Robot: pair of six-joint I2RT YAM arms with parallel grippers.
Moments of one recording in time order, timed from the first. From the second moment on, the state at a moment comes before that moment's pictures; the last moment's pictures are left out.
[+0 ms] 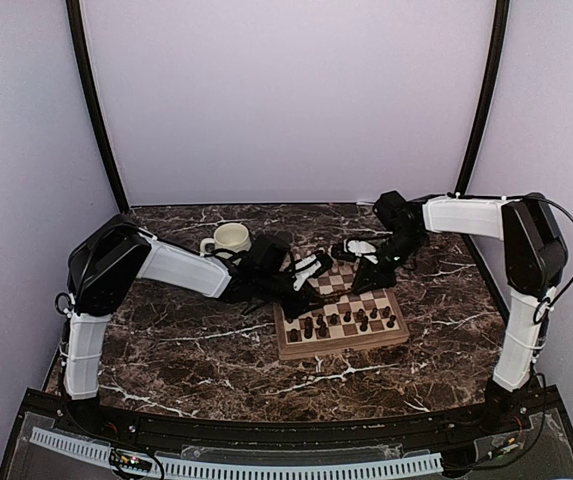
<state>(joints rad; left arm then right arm) -0.85 2.15 1.33 0.15 0.33 0.15 0.46 1.92 1.40 -0.82 -0.54 -0.94</state>
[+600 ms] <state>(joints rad) -0.85 2.15 1.32 0.19 0.35 0.14 0.44 1.89 1.38 -0.83 -0.53 -0.95</state>
